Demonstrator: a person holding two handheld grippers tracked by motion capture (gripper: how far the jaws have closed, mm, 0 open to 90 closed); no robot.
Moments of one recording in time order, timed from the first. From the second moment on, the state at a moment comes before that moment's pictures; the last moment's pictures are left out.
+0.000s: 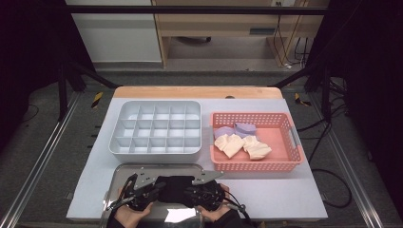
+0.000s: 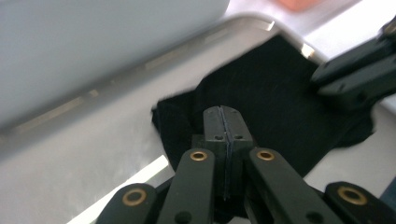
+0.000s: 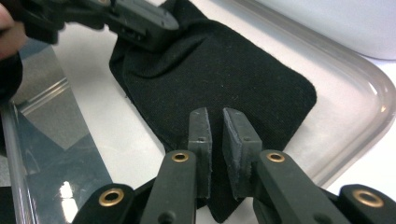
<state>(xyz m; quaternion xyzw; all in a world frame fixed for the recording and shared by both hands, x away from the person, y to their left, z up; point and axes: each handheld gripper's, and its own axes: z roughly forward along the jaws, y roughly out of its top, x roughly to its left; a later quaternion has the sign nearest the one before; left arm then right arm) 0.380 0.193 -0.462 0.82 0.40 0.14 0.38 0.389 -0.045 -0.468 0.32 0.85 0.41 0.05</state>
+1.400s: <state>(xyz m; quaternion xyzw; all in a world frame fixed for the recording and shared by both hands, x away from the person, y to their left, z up) 0.363 0.210 -0.462 0.79 0.42 0.15 0.42 0.403 -0.069 -0.465 0.39 0.82 0.41 0.06</state>
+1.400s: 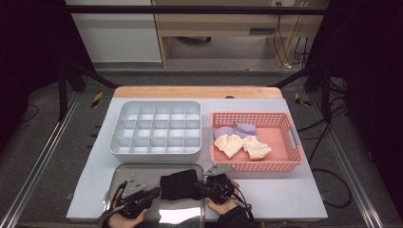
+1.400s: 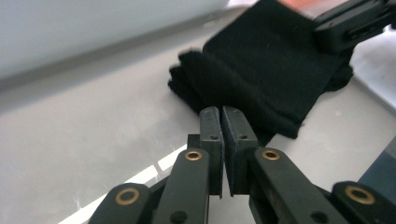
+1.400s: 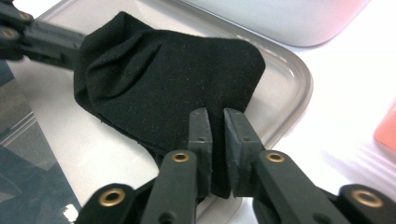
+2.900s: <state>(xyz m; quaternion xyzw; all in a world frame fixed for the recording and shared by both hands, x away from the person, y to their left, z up) 0.388 0.146 -0.468 0.81 0.41 0.11 0.40 0.391 -0.072 -0.441 0.36 0.81 0.46 0.06</state>
